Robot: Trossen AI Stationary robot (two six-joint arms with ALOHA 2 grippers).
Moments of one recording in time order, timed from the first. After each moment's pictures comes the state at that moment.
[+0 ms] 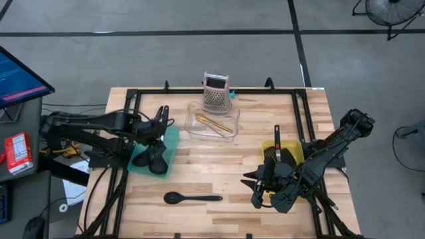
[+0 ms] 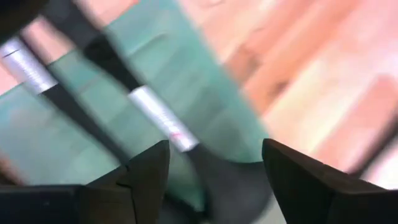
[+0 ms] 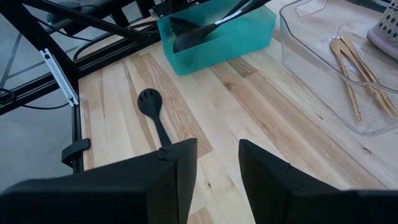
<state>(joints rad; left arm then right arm) 0.00 1.00 0.86 -1.09 -0.14 -0.74 0.76 1.46 1.11 -0.49 0.84 0.99</state>
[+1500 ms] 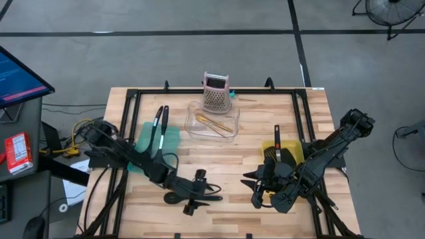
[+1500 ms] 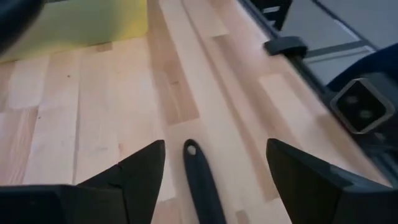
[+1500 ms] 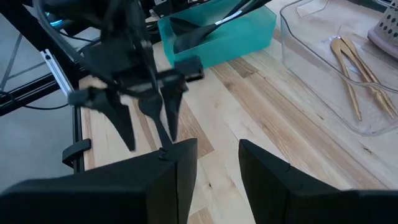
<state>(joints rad) -0.51 1.77 0.89 0.30 -0.20 -0.11 0.76 1.46 1.11 -0.49 0.84 0.99</state>
